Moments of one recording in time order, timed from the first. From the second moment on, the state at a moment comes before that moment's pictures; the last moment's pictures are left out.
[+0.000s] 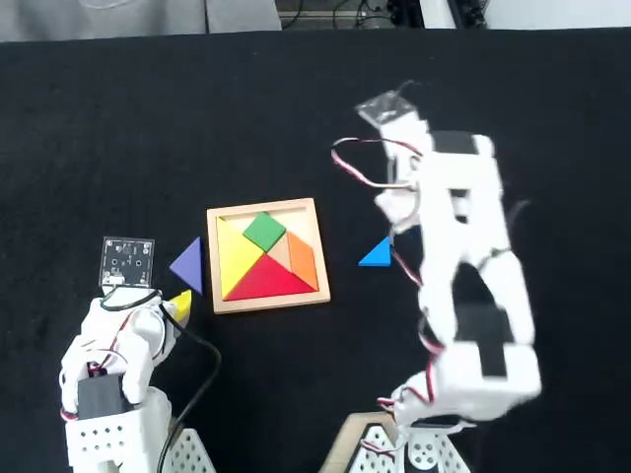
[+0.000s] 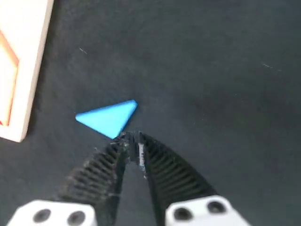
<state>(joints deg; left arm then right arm) -14.6 -103.5 96.3 63.1 -15.2 3.0 5.1 9.5 75.5 30.5</state>
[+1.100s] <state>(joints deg) -14.6 -103.5 96.3 63.1 -15.2 -5.5 7.7 32.5 57.4 50.1</state>
